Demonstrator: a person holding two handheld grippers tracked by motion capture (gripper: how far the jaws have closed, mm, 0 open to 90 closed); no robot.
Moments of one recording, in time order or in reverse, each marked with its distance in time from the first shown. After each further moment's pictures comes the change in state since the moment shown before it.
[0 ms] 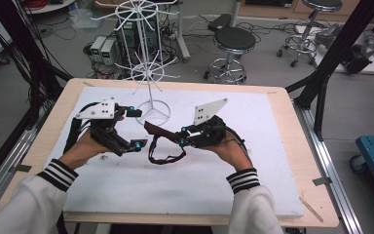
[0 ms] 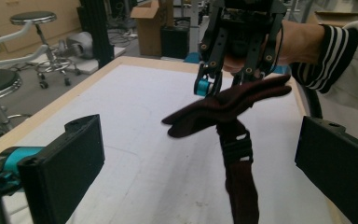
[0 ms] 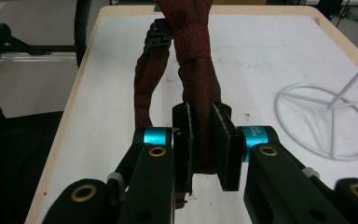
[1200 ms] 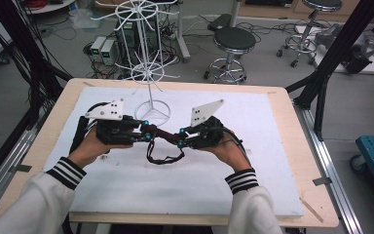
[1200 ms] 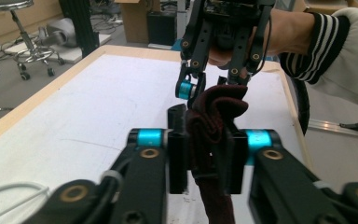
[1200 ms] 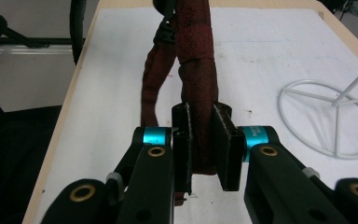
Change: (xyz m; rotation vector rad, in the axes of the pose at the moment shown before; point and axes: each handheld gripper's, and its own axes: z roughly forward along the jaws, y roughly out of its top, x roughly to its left) left arm -0.005 0.006 0.008 0.061 -0.040 0.031; right arm 0.002 0.002 0.005 0.028 -0.003 -0.009
